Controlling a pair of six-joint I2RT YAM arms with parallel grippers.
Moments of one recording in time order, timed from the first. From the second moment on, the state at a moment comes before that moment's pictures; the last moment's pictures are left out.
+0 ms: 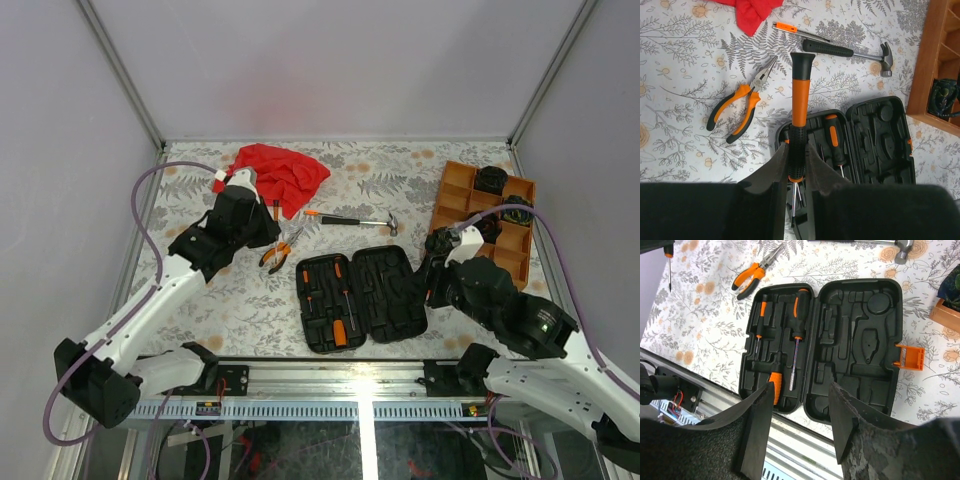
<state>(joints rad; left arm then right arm) -0.50 1.15 1.05 -0.54 -0.10 -0.61 0.89 0.62 0.89 -0.83 0.27 0.63</state>
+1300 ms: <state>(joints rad) -0.72 1.00 0.63 -0.15 0.07 -0.72 0.89 0.84 0.51 0.05 0.10 0.82</state>
